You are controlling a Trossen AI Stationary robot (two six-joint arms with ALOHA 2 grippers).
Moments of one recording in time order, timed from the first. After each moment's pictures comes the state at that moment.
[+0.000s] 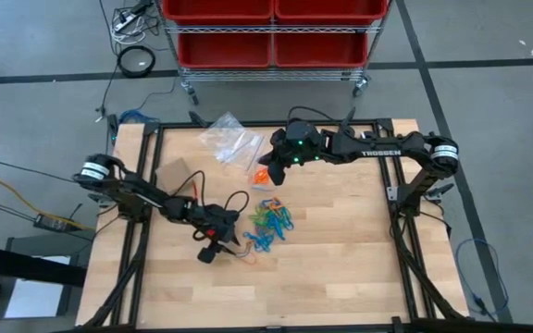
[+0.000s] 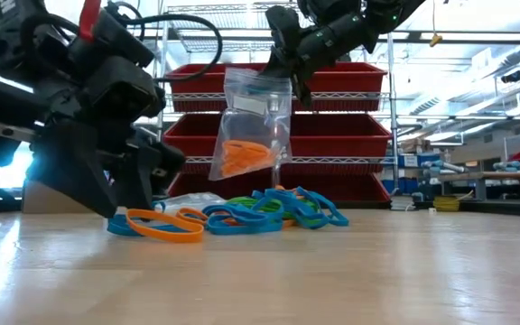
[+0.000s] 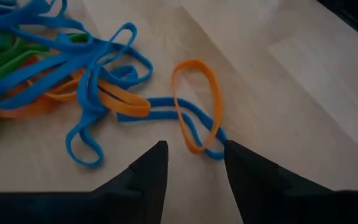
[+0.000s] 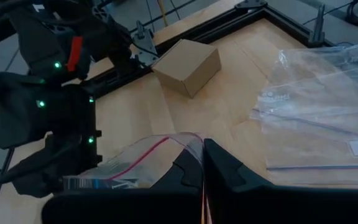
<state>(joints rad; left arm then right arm) -0.19 1.62 0.45 0.49 0.31 0.10 -0.25 1.63 1.20 -0.02 -0.13 0.31</state>
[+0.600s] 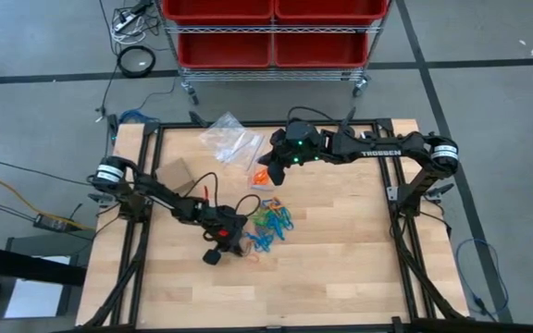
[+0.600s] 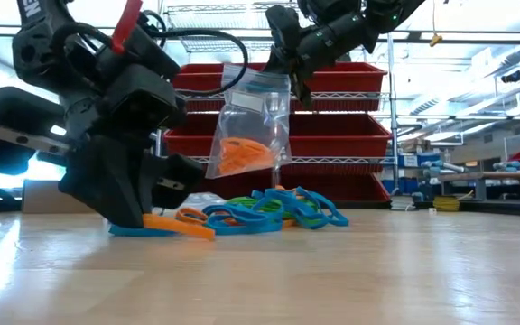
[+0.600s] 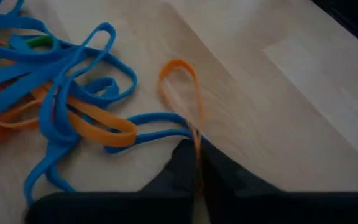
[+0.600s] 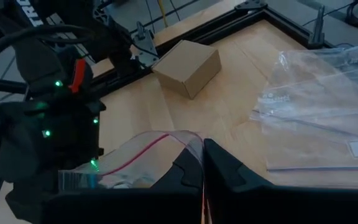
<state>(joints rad) -0.18 1.74 0.56 0.43 0.42 0.15 -0.24 1.63 1.20 -0.02 -0.13 0.31</state>
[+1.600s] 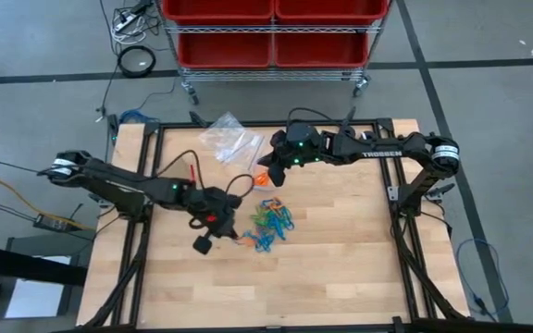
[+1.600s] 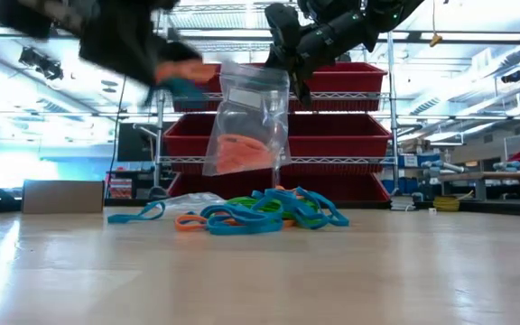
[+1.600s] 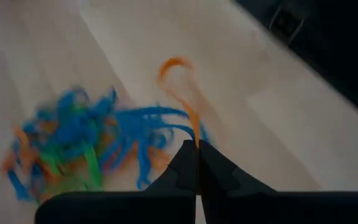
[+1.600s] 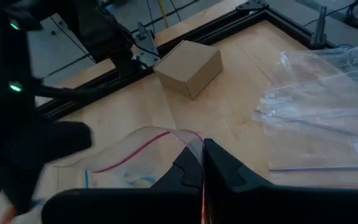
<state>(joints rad) -0.16 1.31 0.79 -0.26 0.28 0.28 -0.23 1.63 1.20 -0.02 -0.12 0.32</state>
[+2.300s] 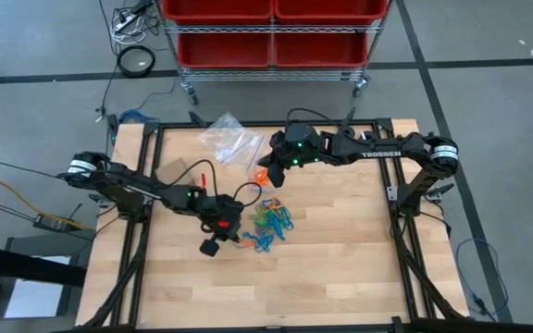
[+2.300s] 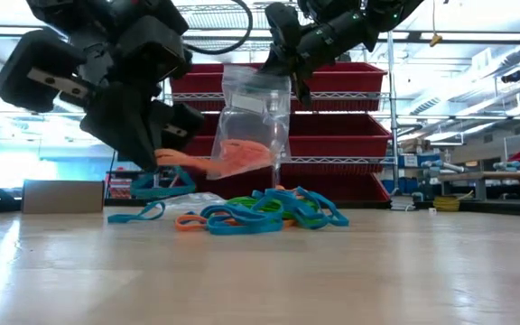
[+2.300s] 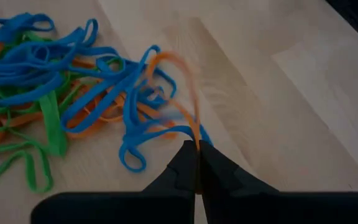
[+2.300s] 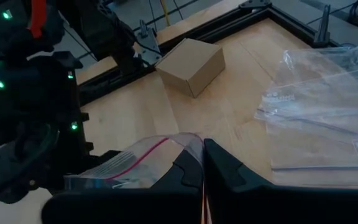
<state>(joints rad) -0.13 1.49 0.70 -0.07 0.31 0.22 -0.23 1.63 1.20 -0.02 -0.12 0.31</state>
